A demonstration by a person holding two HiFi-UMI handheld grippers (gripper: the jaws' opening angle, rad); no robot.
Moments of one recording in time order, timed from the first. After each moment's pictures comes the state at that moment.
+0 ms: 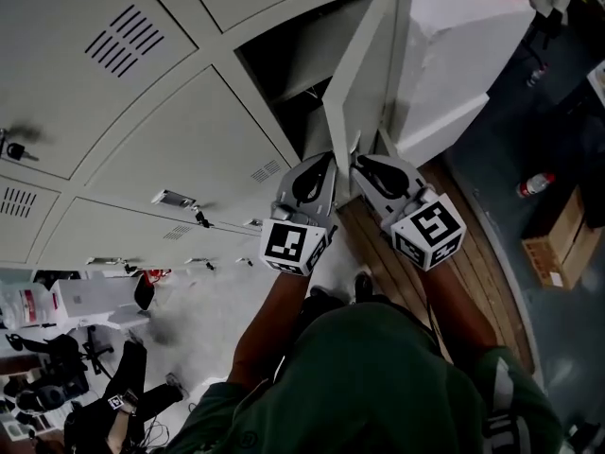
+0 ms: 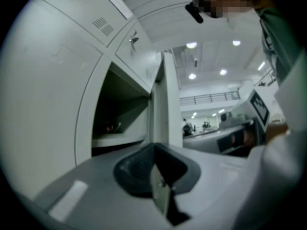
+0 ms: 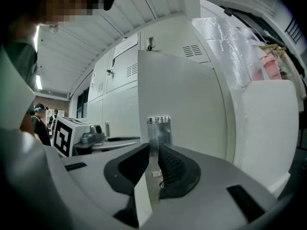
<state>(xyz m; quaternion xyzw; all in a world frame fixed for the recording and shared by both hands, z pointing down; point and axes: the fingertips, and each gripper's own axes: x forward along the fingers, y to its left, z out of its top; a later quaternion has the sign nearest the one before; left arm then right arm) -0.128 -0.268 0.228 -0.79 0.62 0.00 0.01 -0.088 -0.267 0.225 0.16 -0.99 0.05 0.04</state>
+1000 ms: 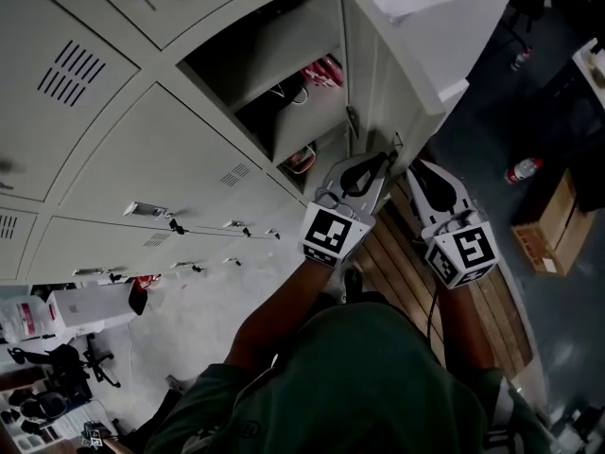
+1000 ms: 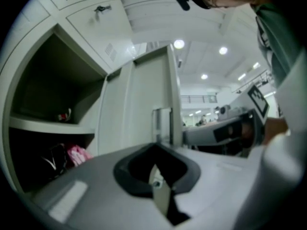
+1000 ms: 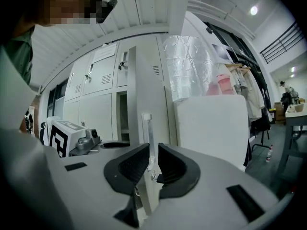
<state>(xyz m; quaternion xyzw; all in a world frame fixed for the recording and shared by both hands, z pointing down) 0.019 -0.316 0.249 -0.87 0.50 -0.01 0.00 0.059 -0.310 0.234 0.32 -0.94 0.06 0.04</state>
